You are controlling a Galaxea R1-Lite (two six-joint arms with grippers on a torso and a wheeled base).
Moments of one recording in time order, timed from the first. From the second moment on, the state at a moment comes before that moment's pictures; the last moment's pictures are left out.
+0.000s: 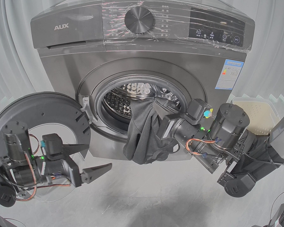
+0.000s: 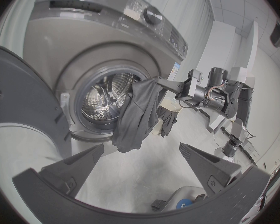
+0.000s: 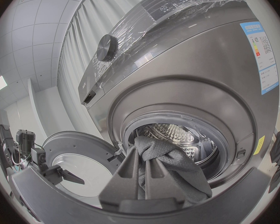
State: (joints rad) left arm -0.42 1.44 -0.36 -0.78 -0.37 -0.01; right arm 0.80 1.96 -0.79 -1.35 -0.20 0.24
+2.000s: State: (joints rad) left arm -0.55 2.22 -0.59 -1.32 -0.23 -0.30; right arm 0.81 2.07 -0.89 -1.41 -0.21 0.23
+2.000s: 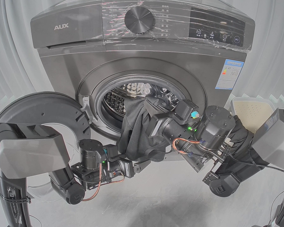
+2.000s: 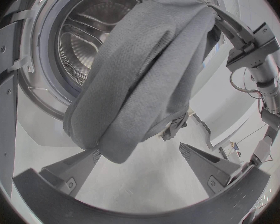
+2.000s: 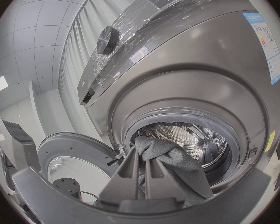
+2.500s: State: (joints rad) left arm -0.54 2.27 -0.64 -1.41 -0.18 -0.35; right arm 0.81 2.07 -0.89 -1.43 -0.21 0.23
